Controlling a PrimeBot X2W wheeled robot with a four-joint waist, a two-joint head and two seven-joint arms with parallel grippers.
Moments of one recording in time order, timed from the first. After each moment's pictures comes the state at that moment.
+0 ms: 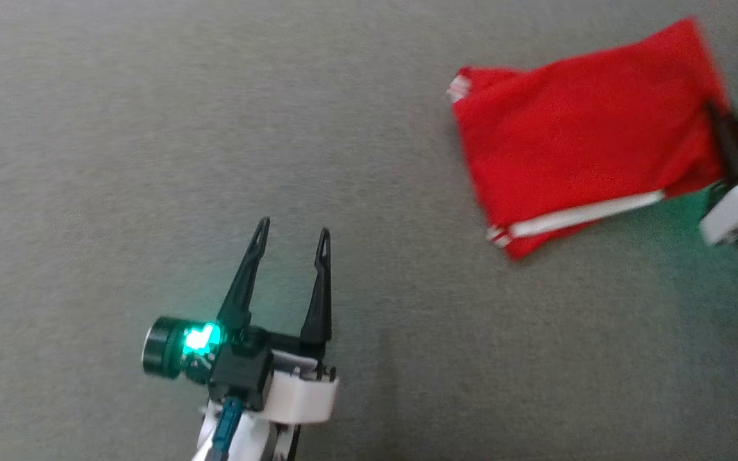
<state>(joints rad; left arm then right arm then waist) -0.13 0.06 -0.45 0.05 -0.06 0.22 -0.26 -0.51 -0.48 0.21 0.48 0.53 0.13 0.04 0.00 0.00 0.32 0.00</state>
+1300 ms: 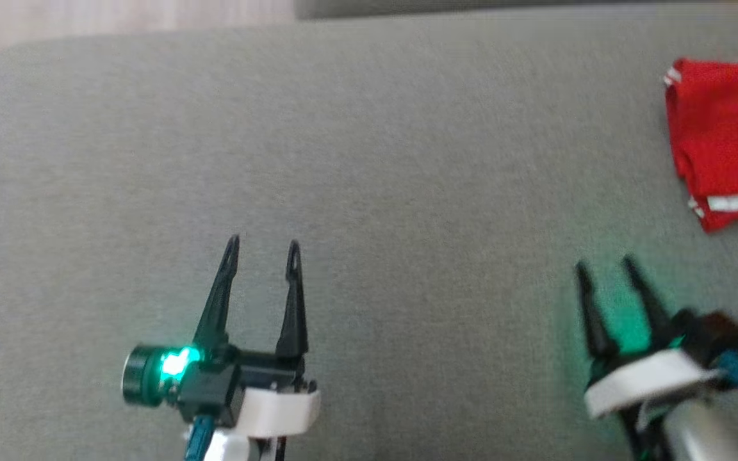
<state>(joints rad) -0.08 0.05 -0.40 0.01 -0.10 0.22 -0.26 -0.10 -0.20 0.15 0.33 0.32 0.13 -0.24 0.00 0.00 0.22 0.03</state>
